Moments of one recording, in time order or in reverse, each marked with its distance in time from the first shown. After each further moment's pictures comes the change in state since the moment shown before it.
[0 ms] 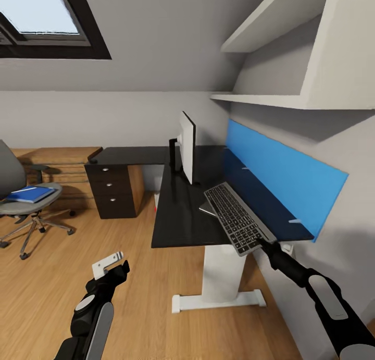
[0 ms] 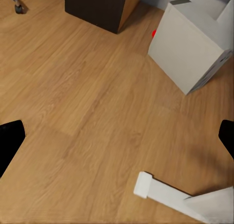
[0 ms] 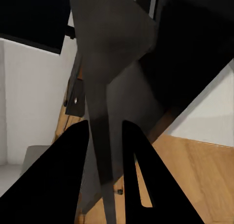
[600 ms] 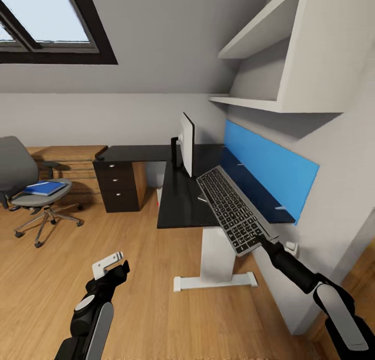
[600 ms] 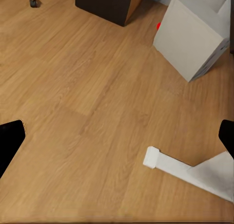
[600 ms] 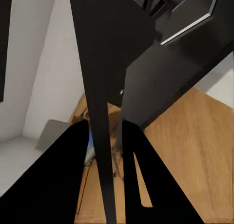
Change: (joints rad) left arm 0.000 0.001 0.000 0.000 0.002 0.004 -0.001; right arm 0.175 0.014 0.001 -0.378 0.028 -0.010 -0.003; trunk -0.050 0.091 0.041
